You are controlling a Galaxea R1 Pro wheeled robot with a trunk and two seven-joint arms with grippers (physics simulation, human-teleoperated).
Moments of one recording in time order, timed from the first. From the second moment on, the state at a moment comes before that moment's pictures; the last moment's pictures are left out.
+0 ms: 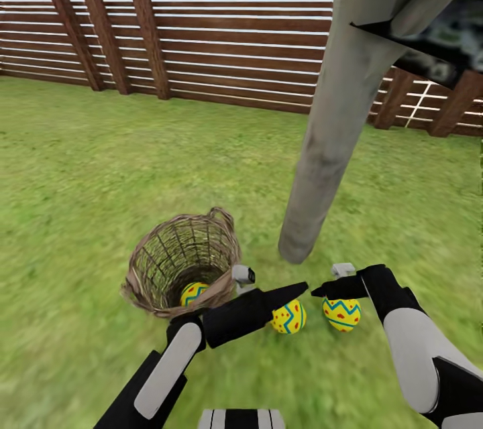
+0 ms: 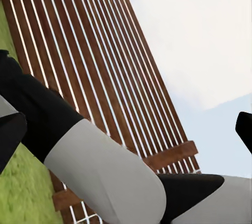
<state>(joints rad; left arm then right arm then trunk) -0.39 -0.08 -0.50 -1.45 1.16 0.66 -0.57 -0.90 -0.09 -0.44 -0.53 0.73 0.62 0.78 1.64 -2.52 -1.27</state>
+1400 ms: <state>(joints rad) -0.39 0.04 -0.28 -1.47 1.24 0.75 -0.61 -0.90 -0.11 -0.44 -0.53 0.73 0.62 0.78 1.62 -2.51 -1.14</state>
